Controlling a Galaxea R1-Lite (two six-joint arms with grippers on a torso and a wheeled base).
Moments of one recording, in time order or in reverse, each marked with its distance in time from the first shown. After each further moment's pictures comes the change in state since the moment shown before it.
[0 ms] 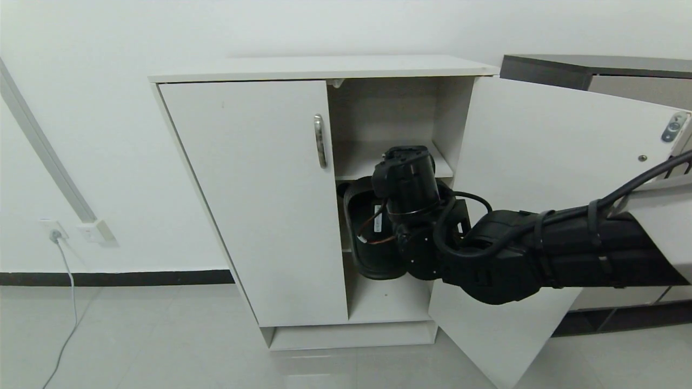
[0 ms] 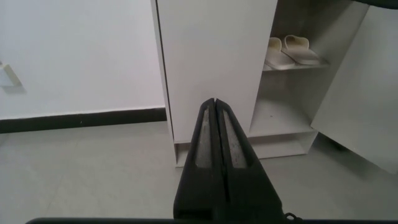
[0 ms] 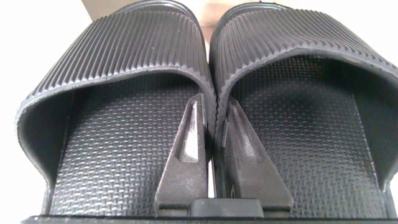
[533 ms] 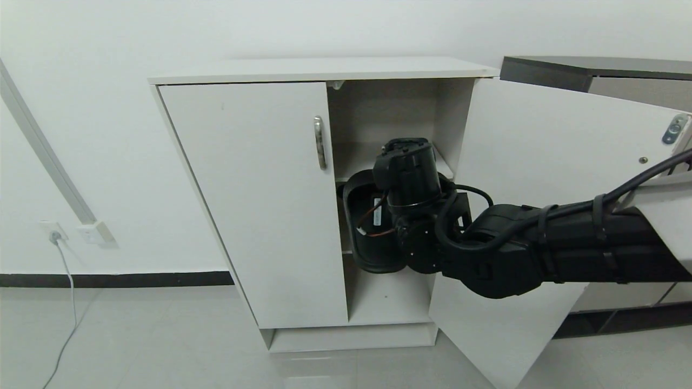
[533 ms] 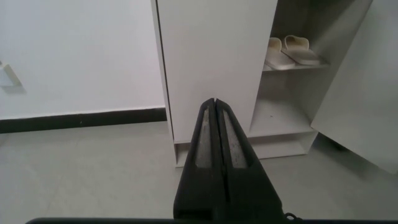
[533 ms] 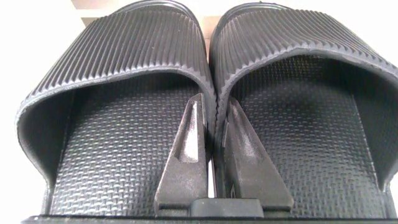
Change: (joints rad) left arm 0.000 0.000 0.000 -0.001 0.000 0.000; right arm -0.005 -0.001 -0.027 0.000 -0.004 -0.021
